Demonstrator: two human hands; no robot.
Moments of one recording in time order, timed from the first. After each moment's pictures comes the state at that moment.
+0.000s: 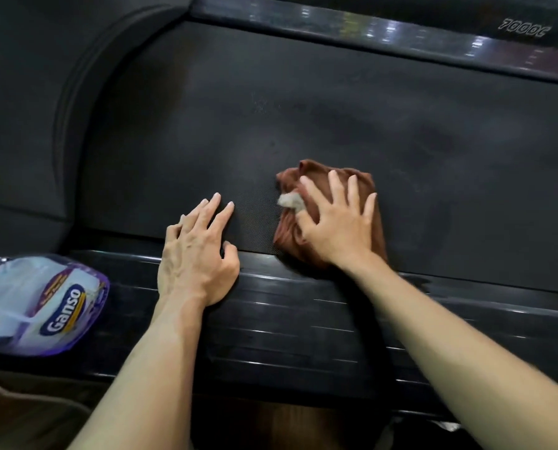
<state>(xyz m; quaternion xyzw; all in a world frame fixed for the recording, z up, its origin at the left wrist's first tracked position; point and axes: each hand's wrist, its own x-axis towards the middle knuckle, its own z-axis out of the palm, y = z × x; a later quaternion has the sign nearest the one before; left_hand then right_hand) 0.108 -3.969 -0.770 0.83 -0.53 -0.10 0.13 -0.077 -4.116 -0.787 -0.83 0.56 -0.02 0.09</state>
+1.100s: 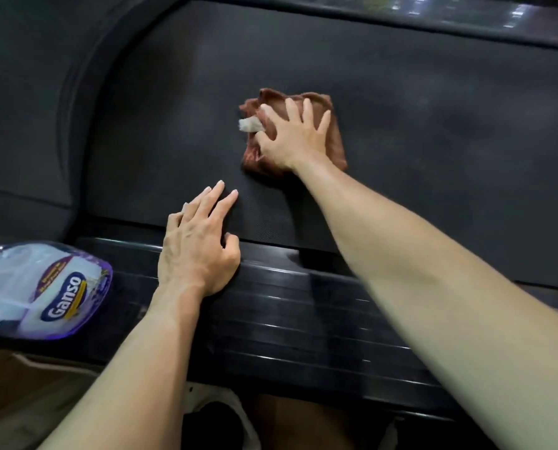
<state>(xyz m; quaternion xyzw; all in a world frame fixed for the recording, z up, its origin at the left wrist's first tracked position) 0.109 -3.970 -0.772 0.83 -0.53 -0.10 0.12 0.042 -4.210 -0.776 -0.86 0.49 0.03 0.11</state>
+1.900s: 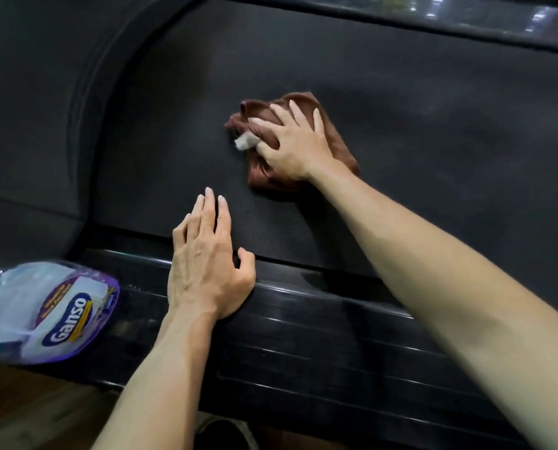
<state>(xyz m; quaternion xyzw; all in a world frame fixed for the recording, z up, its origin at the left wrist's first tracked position) 0.107 -3.971 -0.776 0.86 -0.51 -0.08 0.08 0.059 -4.222 -0.778 -0.92 0.37 0.01 0.14</state>
